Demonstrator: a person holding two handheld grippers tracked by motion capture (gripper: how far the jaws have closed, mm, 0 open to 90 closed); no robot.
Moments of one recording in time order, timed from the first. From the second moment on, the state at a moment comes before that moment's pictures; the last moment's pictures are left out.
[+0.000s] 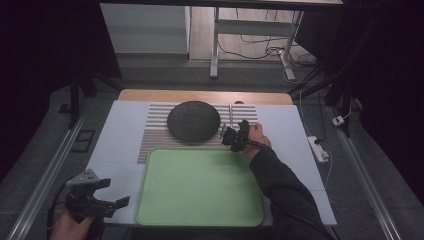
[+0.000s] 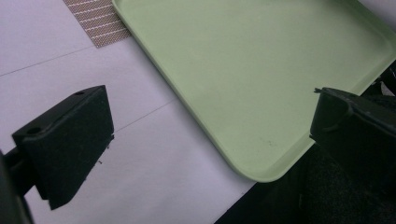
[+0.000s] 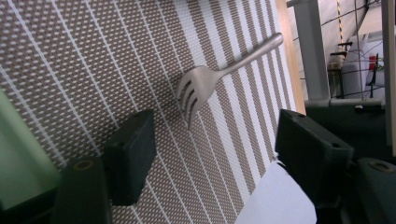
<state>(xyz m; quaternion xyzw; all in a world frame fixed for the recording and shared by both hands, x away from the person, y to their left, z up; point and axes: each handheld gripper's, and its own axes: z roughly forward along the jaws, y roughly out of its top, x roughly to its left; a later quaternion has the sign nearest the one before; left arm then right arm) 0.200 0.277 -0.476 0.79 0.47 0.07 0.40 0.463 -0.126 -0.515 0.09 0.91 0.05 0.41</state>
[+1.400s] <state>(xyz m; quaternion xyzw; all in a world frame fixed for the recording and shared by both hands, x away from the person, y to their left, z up) 0.200 0.276 -0.476 0.79 0.47 0.07 0.40 0.456 -0.105 -0.530 0.00 0.89 -0.01 0.45</state>
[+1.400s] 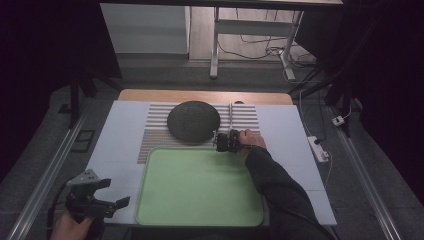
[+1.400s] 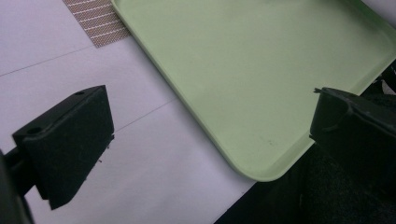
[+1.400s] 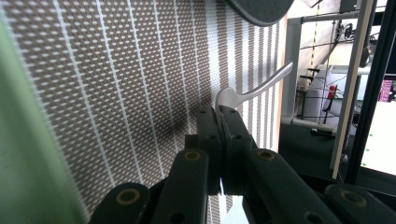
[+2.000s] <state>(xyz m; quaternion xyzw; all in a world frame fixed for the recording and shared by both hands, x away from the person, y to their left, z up) 0.200 0.276 -0.476 0.79 0.47 0.07 0.40 0.424 -0.128 -0.482 0.08 0.90 0.12 0.40</state>
